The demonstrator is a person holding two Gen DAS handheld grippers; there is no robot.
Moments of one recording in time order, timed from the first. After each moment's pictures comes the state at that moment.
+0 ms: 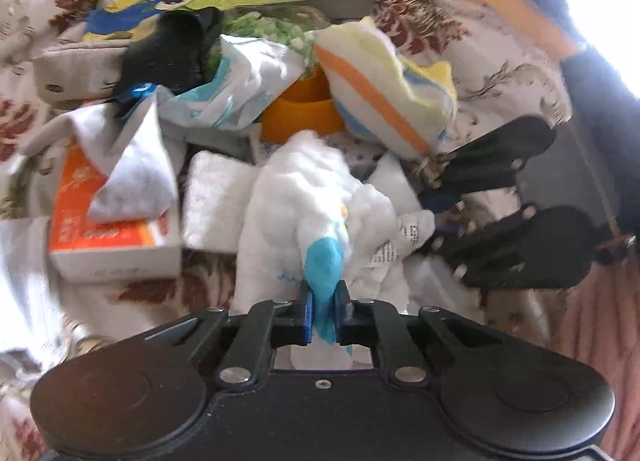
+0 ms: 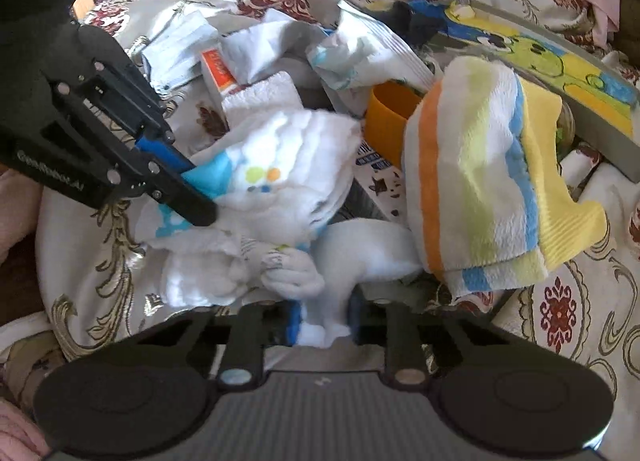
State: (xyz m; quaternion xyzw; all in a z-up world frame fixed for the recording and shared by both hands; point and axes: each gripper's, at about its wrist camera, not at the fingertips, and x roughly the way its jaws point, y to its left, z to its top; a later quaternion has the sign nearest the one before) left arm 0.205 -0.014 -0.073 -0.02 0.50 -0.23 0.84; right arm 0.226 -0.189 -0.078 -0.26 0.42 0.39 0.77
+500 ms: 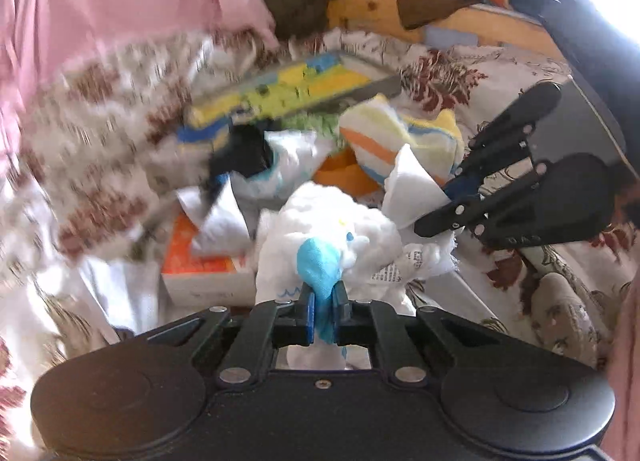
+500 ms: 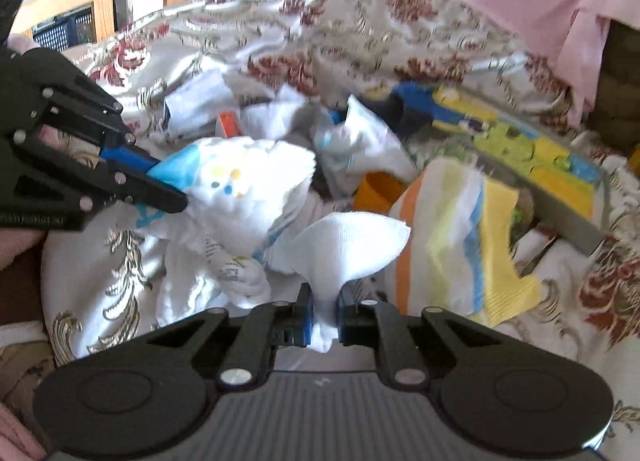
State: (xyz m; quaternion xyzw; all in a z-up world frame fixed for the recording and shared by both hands) left arm 0.120 -0.039 -0.040 0.10 0.34 -0.10 0.93; right arm 0.197 -0.196 -0.051 -0.27 0.31 0.39 0.82
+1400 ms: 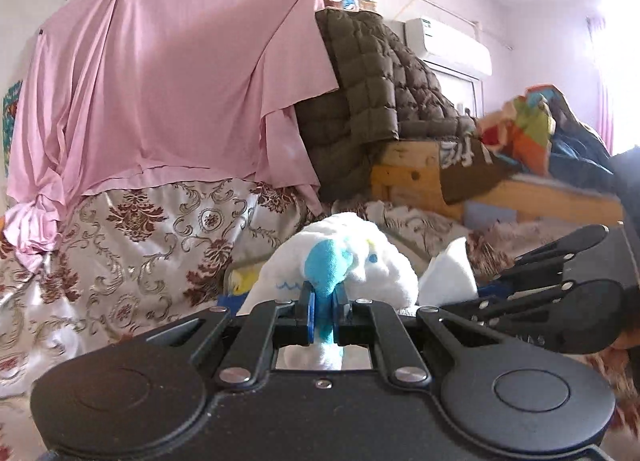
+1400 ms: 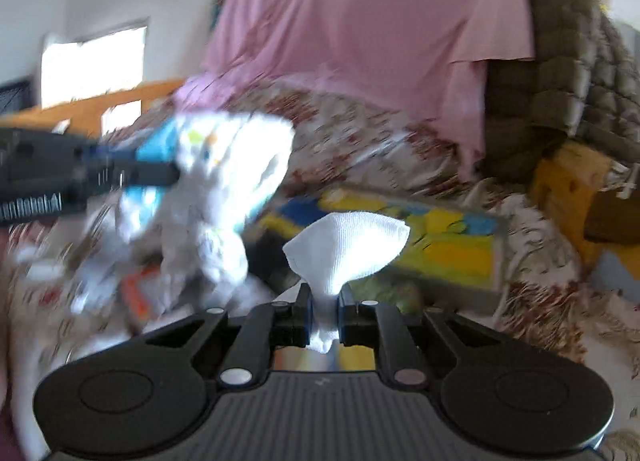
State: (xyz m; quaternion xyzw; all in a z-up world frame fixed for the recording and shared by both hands) left arm 0.178 -0.039 0.042 0.04 0.13 -0.06 0.99; right arm 0.256 -0.229 0.025 -0.10 0.19 0.28 0.93
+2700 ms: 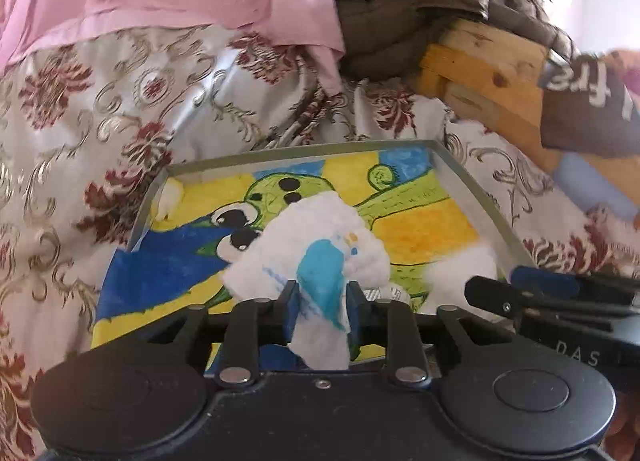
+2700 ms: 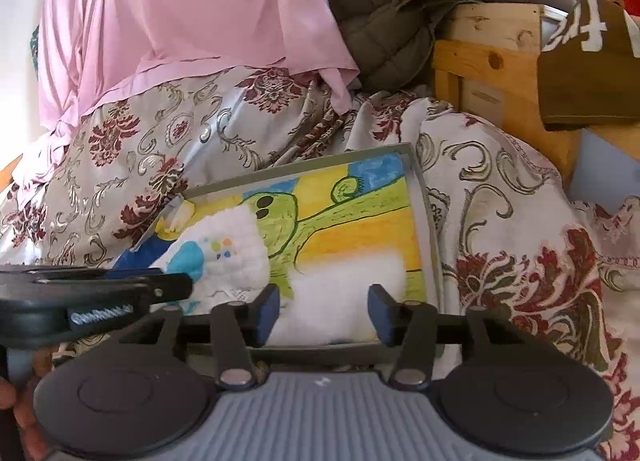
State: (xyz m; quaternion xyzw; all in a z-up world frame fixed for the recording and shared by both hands) left arm 0.459 -0.052 -0.019 -0.05 0.34 -0.03 0.94; right arm 0.450 -0.257 -0.020 0.04 0.31 0.15 0.94
